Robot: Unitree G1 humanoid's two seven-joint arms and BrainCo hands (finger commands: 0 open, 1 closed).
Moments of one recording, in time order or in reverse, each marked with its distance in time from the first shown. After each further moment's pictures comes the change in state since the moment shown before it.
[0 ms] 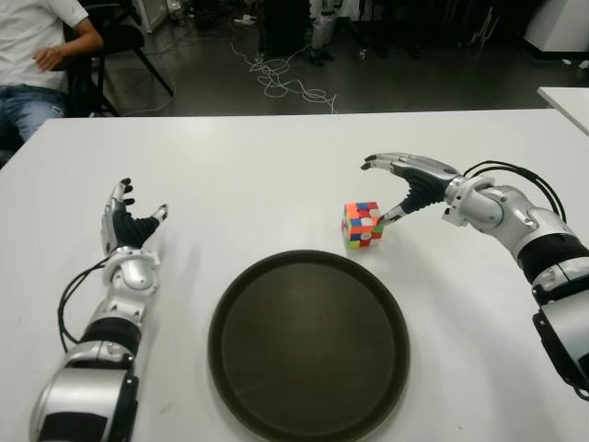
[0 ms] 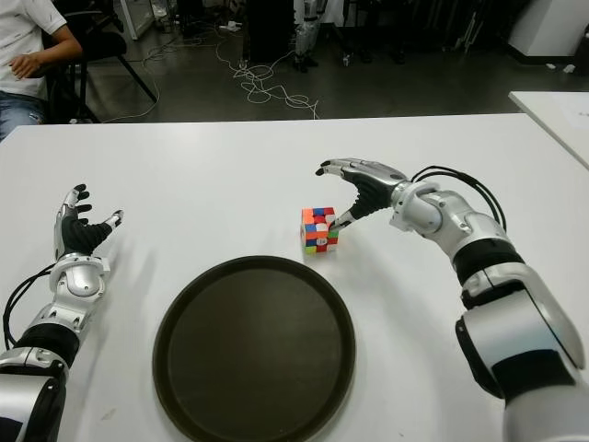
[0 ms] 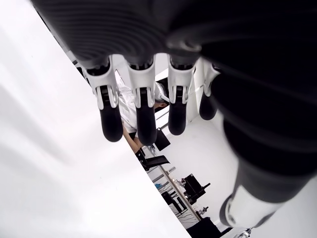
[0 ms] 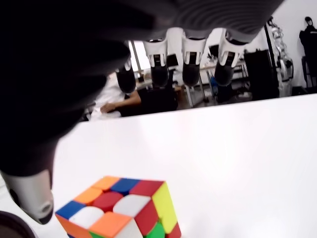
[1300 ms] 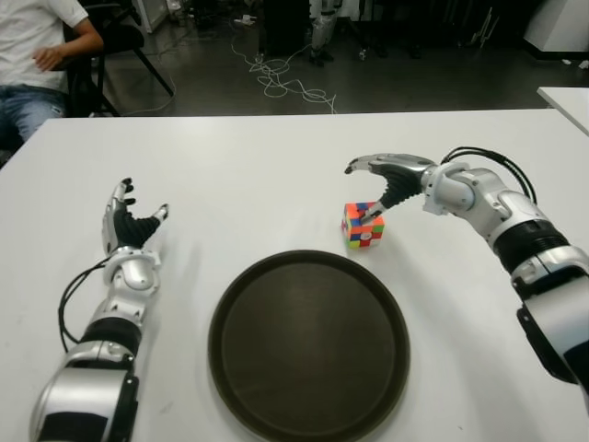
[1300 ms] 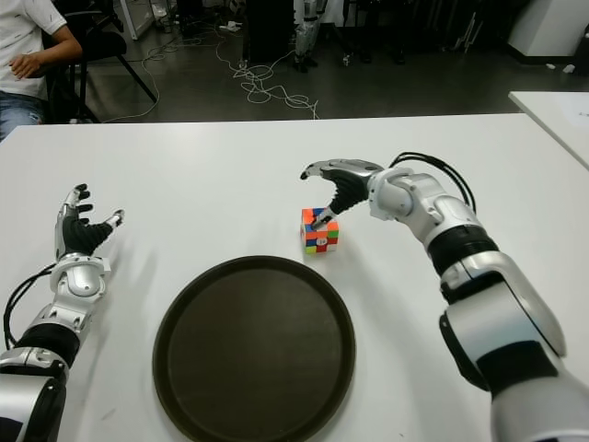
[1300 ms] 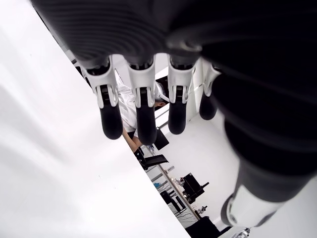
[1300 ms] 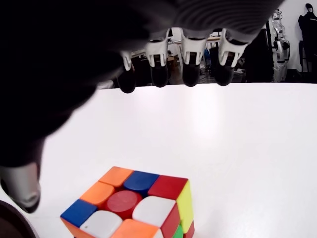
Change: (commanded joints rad) left arm 0.000 0.000 -0.003 0.006 -0.002 0.000 -0.003; right arm -0.048 0.076 0.073 -0.042 -0.055 0.209 0.142
